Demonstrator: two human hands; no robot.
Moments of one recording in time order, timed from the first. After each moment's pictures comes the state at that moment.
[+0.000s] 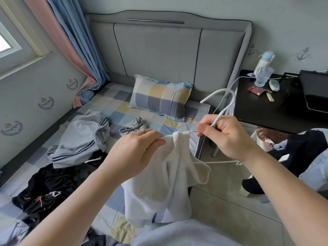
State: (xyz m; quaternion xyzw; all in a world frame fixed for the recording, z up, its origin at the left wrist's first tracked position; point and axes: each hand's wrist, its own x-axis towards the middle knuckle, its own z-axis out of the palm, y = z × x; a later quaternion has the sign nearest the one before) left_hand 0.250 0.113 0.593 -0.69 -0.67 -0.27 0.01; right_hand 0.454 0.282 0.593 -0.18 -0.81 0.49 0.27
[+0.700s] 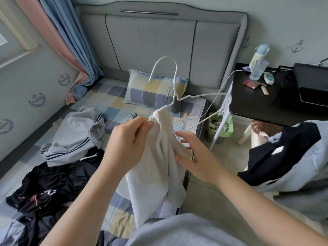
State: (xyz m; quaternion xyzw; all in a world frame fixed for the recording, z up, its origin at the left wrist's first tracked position) left_hand 0.252 0.123 0.577 -0.53 -0.73 -0.43 -0.01; right_hand 0.442 0.240 0.505 -0.23 -0.84 0.45 0.18
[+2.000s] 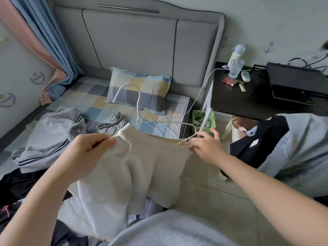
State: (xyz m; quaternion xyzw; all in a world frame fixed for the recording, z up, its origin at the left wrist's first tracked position) left_hand 0.209 0.085 0.560 -0.49 -0.79 -0.32 -0.18; right_hand 0.498 0.333 0.432 -0.35 -0.93 0.09 0.01
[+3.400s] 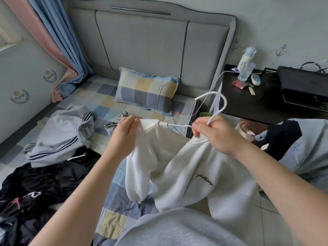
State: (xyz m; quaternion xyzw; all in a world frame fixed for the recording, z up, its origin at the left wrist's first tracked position) left_hand 0.226 0.154 0.520 -0.44 -0.77 -0.43 -0.16; right_hand 0.465 0.282 0.574 -0.26 -0.82 0.46 0.19
